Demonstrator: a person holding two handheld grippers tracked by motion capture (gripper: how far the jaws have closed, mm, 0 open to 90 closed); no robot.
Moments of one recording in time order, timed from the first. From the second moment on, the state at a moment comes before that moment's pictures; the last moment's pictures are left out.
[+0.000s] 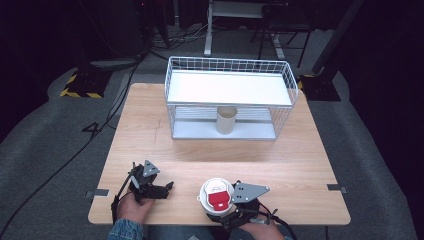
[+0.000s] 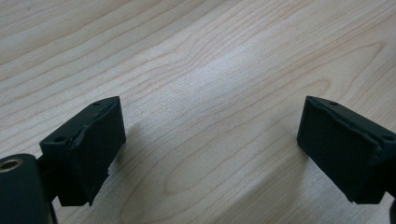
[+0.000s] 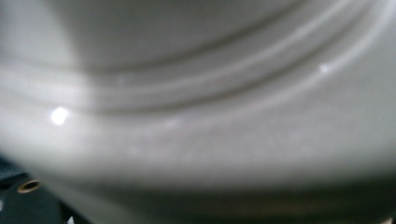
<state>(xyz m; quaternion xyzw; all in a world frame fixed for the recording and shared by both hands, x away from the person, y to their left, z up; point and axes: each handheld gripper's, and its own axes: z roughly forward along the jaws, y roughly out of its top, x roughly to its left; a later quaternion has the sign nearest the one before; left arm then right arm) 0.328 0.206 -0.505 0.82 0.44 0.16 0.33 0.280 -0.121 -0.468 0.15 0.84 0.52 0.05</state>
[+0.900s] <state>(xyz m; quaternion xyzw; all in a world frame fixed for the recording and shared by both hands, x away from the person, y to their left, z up) 0.330 0.206 -0.505 0.82 0.44 0.16 0.33 0.293 -0.119 -0.407 0.14 0.82 0.54 0.08</state>
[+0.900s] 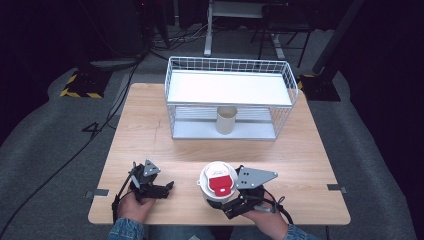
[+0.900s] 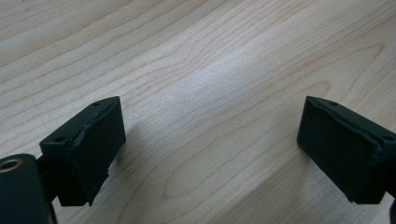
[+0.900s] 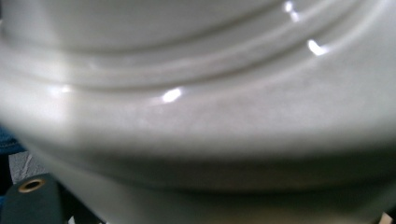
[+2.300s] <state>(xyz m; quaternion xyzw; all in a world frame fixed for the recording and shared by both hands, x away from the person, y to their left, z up) 0.332 0.204 -0.505 0.82 0.44 0.16 0.32 0.375 -0.138 -0.297 0.20 0.80 0.54 0.15</state>
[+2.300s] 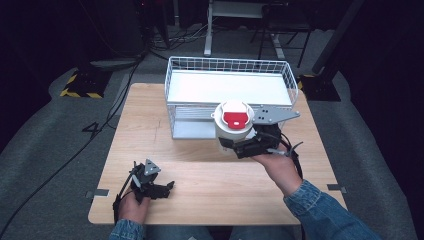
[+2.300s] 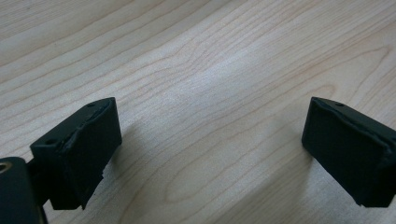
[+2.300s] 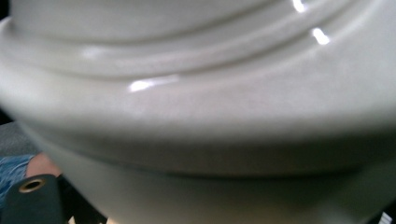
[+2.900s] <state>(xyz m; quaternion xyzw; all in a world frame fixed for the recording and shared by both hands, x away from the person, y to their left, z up) 0.334 0.202 -0.506 0.82 0.45 0.16 0.32 0.421 -0.146 -0.262 0.25 0.78 0.54 0.20</state>
